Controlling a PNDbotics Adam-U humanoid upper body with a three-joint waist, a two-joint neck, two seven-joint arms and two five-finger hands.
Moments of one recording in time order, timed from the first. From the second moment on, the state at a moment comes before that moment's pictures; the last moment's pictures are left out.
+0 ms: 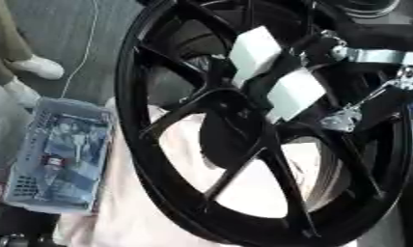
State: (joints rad) left arm -0.29 0.36 0.02 -1.98 0.37 -0.17 -0.04; right arm -0.53 -1.19 0.37 -1.99 -0.03 -0.28 0.37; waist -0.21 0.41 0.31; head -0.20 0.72
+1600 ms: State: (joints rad) left arm -0.28 0.35 0.03 -1.98 0.36 -0.17 -0.03; right arm -0.55 -1.20 0.28 -1.99 -0.28 -0.20 0.36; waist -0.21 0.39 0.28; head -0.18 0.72
